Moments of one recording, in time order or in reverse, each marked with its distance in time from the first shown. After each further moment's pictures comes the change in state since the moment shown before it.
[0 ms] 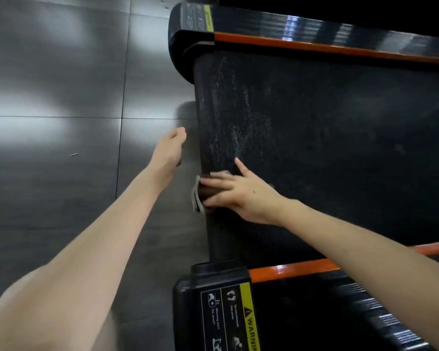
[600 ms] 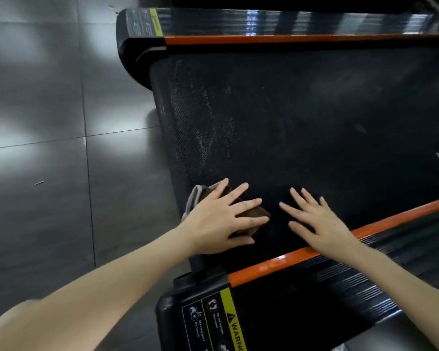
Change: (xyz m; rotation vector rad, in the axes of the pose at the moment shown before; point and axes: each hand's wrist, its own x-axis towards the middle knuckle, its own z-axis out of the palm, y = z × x) left_hand -0.073 -0.046 0.081 1.339 -0.770 1.306; right_hand -0.180 0.011 0.036 0.224 0.089 0.797
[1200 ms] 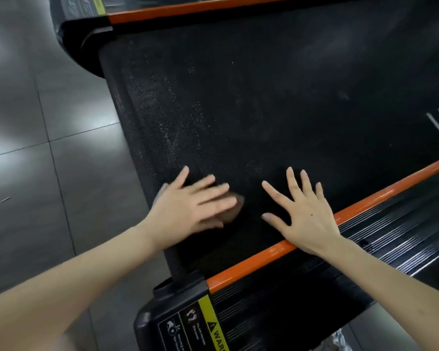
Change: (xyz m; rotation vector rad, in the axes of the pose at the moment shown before) left_hand 0.006 -0.029 0.012 0.042 0.188 0.023; right_hand -0.001 -0.006 0.010 -0.199 0.027 0.218
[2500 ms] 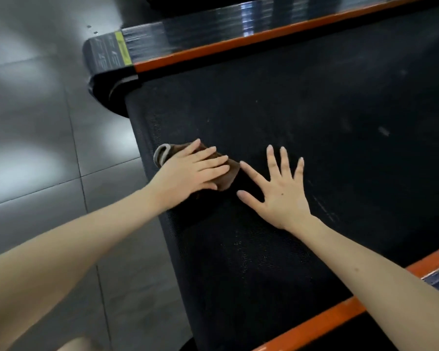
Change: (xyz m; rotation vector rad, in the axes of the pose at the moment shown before) left_hand 0.064 -0.148 -0.022 0.200 -0.022 0.099; right_hand 0.154 -0.046 -0.028 0.047 0.218 -0.057
